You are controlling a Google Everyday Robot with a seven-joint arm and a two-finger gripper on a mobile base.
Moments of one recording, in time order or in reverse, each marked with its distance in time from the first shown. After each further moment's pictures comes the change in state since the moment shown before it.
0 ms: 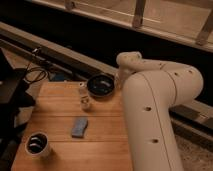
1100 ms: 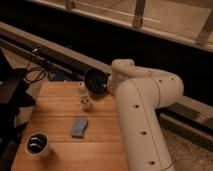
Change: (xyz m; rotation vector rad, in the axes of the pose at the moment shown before) arm 0.007 0.070 0.082 -0.146 0.034 -0.042
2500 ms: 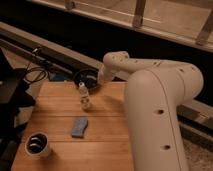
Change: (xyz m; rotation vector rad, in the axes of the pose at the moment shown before) arm 0.041 0.071 -0.099 -0.100 -0.136 -0.238
